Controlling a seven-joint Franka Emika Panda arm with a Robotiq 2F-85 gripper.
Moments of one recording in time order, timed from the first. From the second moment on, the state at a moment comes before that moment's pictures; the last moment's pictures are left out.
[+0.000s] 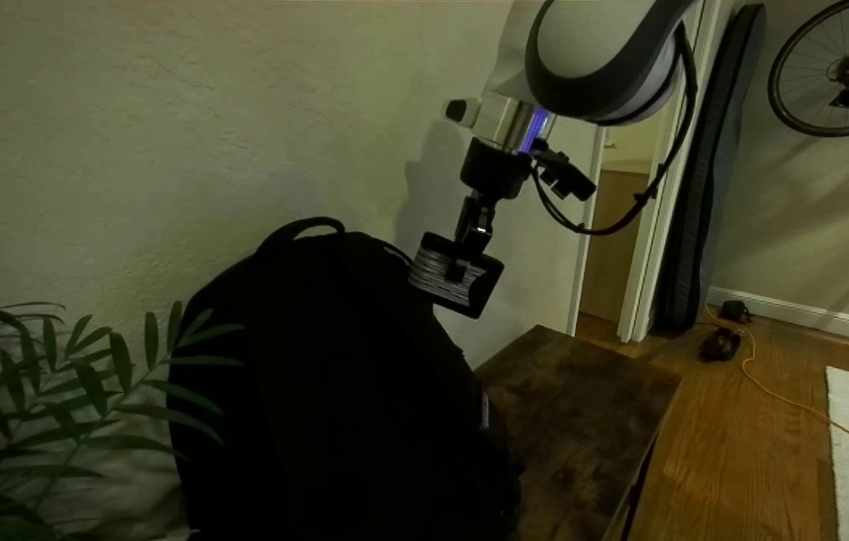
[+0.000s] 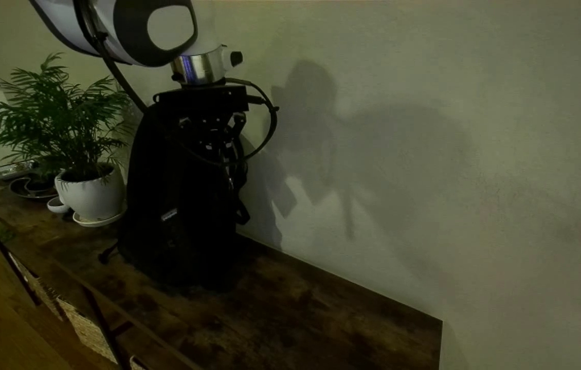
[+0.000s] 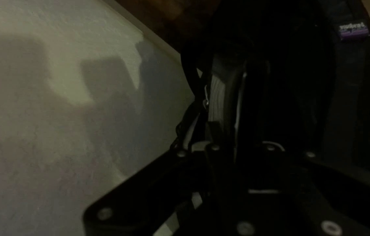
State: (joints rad) arm -0.12 0.37 0.17 -1.96 0.05 2.66 -0.67
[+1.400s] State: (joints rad) arm -0.55 0.56 0.72 -1.93 0.45 2.93 -1.49
